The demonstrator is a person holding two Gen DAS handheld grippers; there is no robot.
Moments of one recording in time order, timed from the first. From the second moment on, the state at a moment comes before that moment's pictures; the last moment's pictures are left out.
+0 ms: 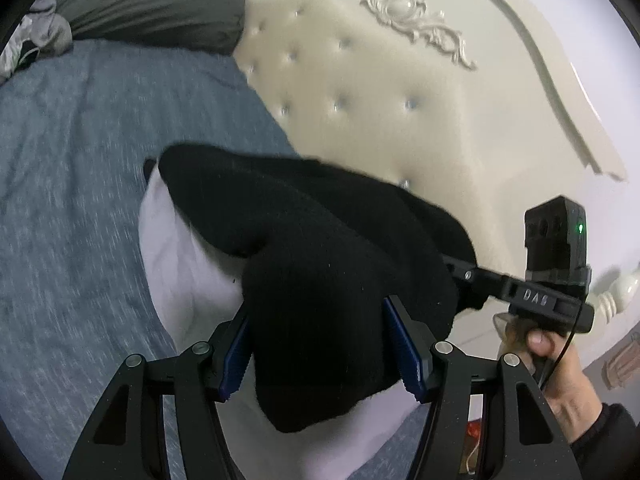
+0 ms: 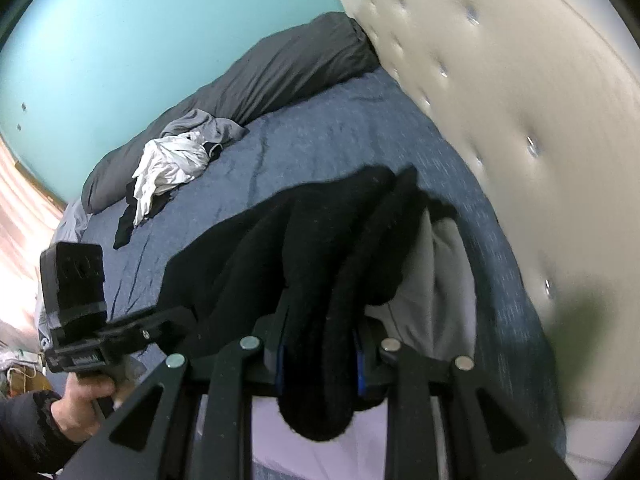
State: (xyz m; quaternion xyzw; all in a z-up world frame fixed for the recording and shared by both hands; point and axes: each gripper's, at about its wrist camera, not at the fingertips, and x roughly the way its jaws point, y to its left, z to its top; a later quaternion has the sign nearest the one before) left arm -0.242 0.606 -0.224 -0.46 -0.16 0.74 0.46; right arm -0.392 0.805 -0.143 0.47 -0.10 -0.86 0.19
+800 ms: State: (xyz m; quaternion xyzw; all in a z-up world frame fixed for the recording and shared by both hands) left arm -0.212 0.596 -0.246 -0.55 -0.20 0.67 0.46; right arm -0.349 0.834 -0.160 0.53 -0.18 -0.80 0.20
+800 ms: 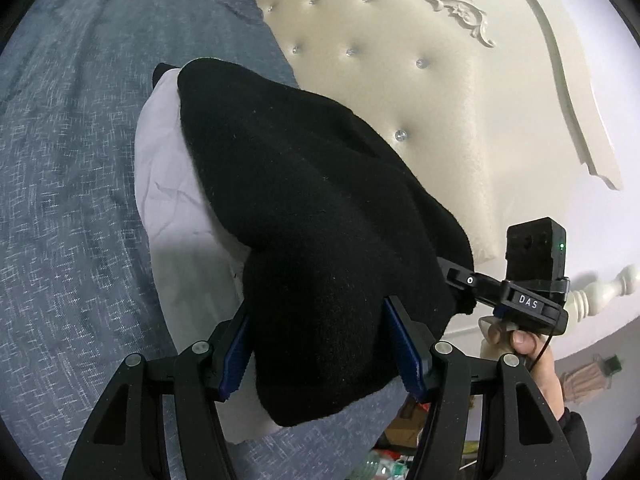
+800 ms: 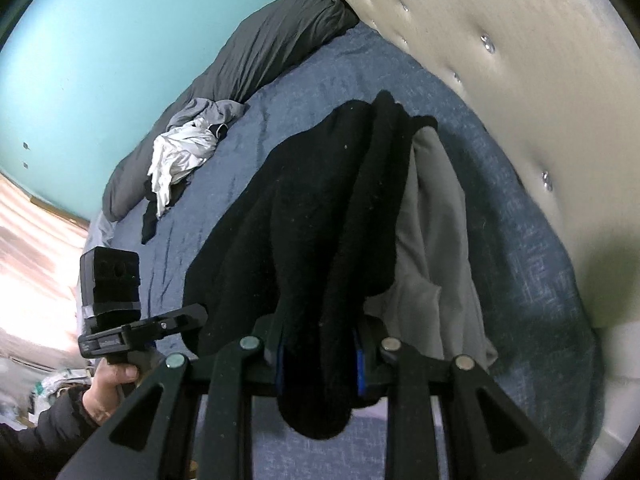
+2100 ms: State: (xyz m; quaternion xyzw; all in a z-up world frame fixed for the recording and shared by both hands) left arm -0.177 0.606 -0.218 -0.47 -0.01 0.75 0.47; right arm -0.352 0.811 -0.176 0.46 -0.05 -0.88 0.09
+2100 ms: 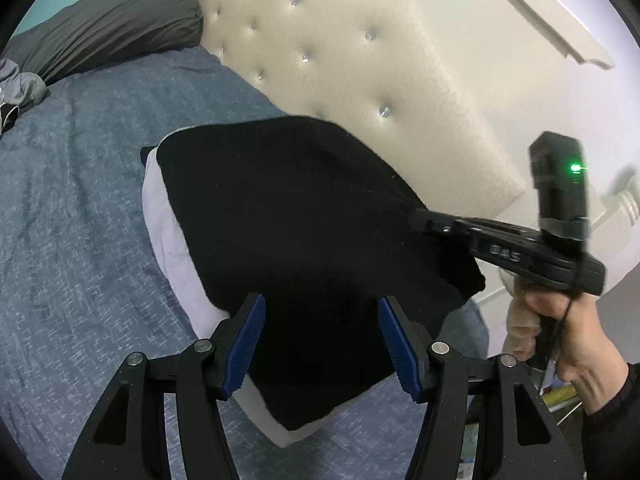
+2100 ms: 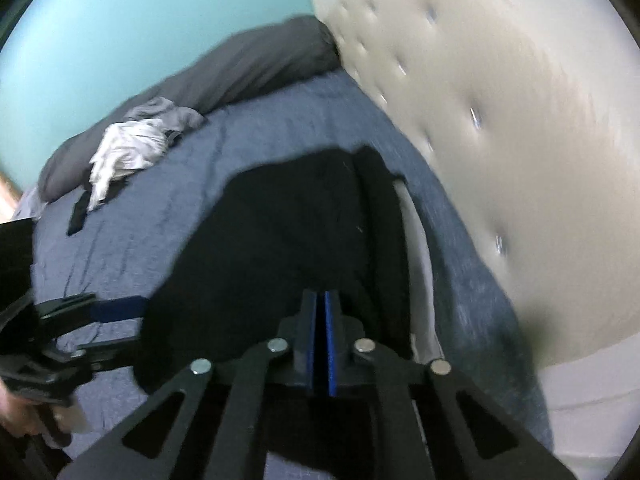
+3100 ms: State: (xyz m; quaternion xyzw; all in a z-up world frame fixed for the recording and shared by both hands) left arm -0.152 0.614 -0.228 -0.45 0.04 0.76 0.47; right arm -0.406 0.837 -0.176 0.49 -0.10 -0.86 0.07
